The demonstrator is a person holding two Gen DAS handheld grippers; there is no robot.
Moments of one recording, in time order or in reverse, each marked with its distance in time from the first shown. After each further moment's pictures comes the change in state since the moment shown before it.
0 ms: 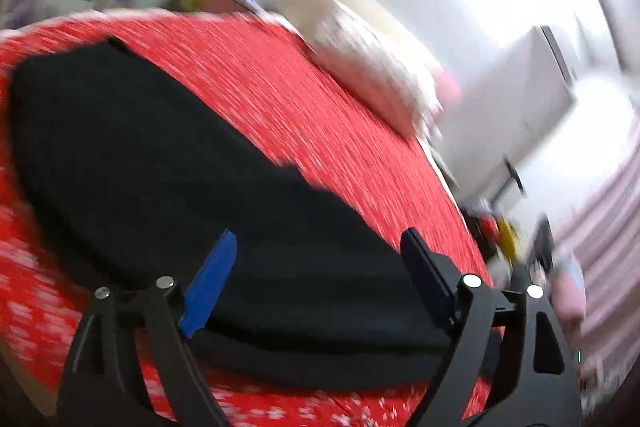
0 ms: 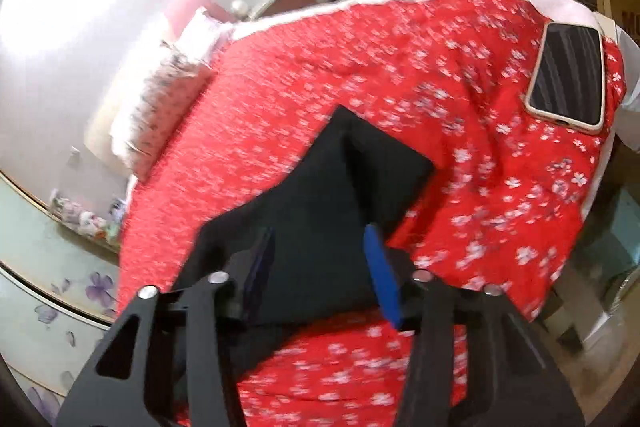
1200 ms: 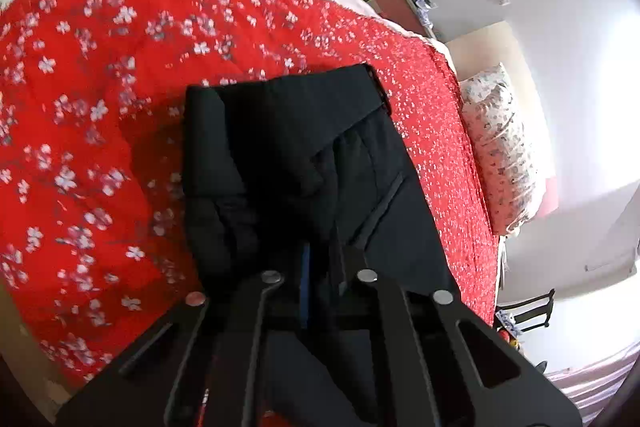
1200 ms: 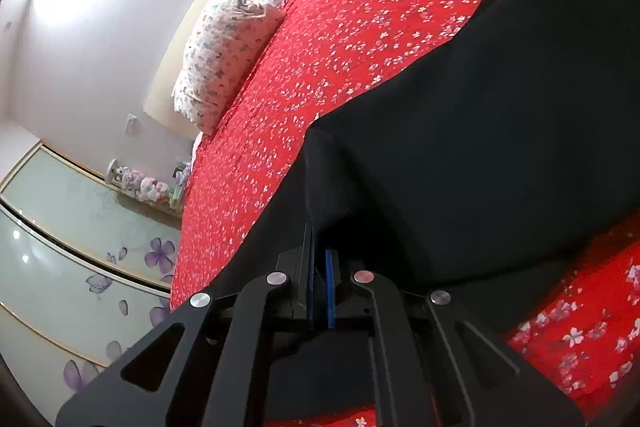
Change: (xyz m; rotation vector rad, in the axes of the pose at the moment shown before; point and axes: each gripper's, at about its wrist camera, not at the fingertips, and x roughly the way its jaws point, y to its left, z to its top) left arm -0.042 0.181 0.076 -0.554 -0.015 0.314; right arm 0.097 0.110 -0.088 -0.011 0.112 0.292
